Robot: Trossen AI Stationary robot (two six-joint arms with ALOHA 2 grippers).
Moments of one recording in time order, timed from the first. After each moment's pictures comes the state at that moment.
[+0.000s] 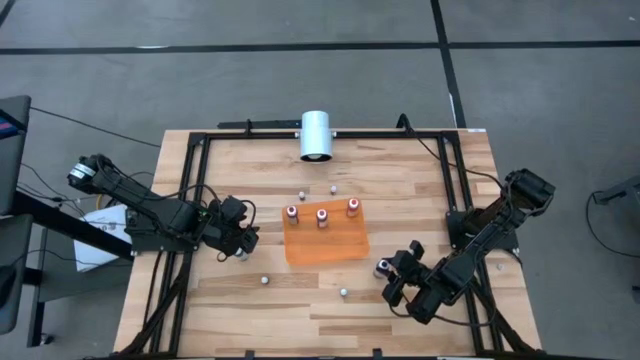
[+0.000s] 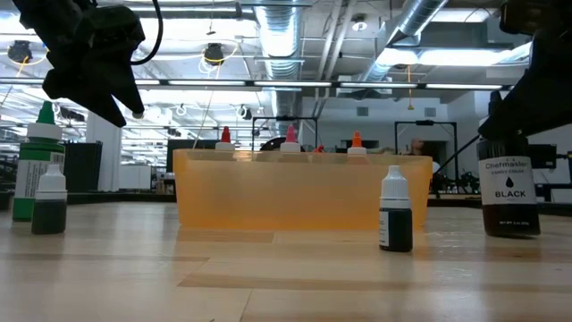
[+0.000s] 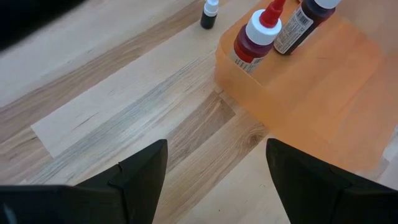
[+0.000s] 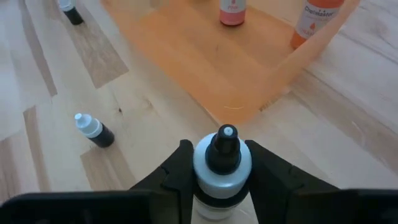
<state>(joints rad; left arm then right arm) -0.40 1.06 0.73 -0.79 -0.57 -1.19 0.83 1.57 0.81 -0.52 0.82 1.31</state>
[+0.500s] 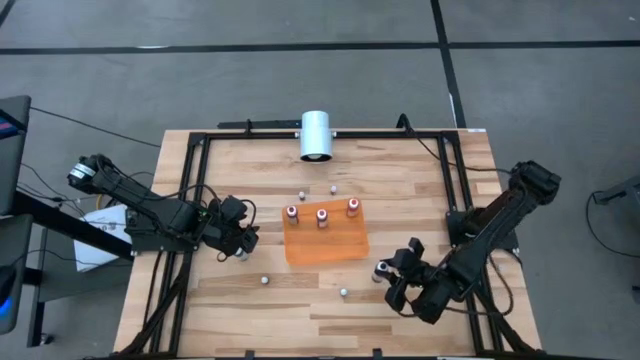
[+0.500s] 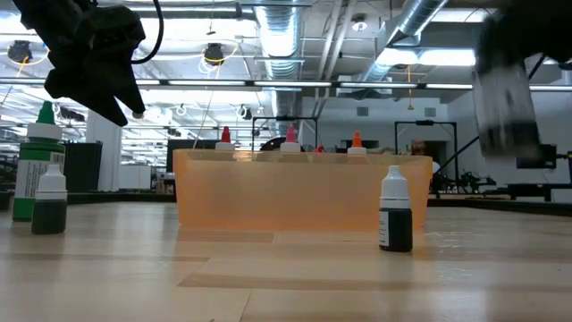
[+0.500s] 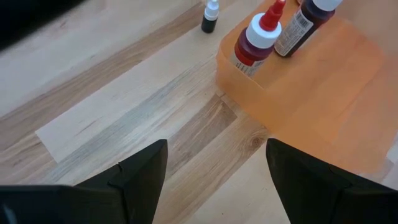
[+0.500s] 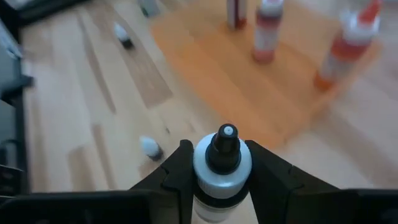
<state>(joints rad) -0.40 1.06 0.73 -0.80 -0.59 -1.17 0.81 1.46 0.98 -0.64 0.78 1.14</state>
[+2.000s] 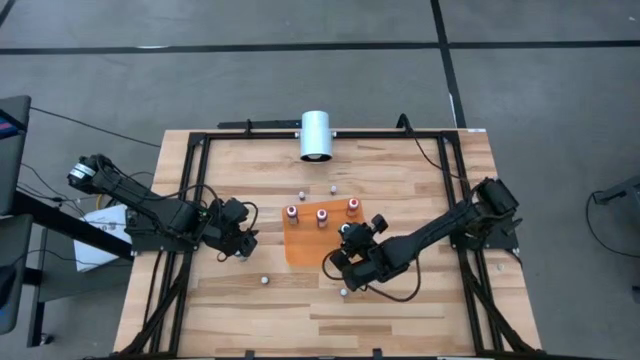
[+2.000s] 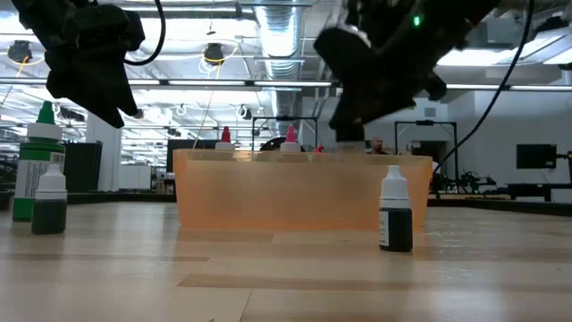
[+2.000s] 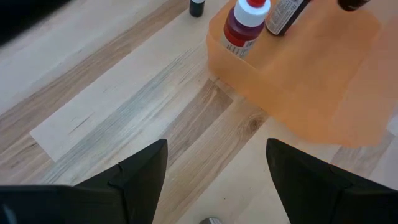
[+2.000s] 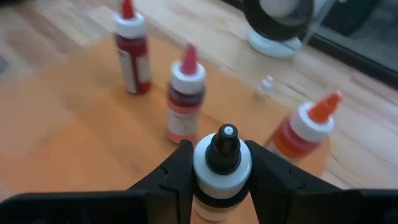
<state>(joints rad) -0.41 1.06 0.73 -0.80 -0.53 -1.09 0.43 1.84 1.19 -0.60 0.95 1.01</state>
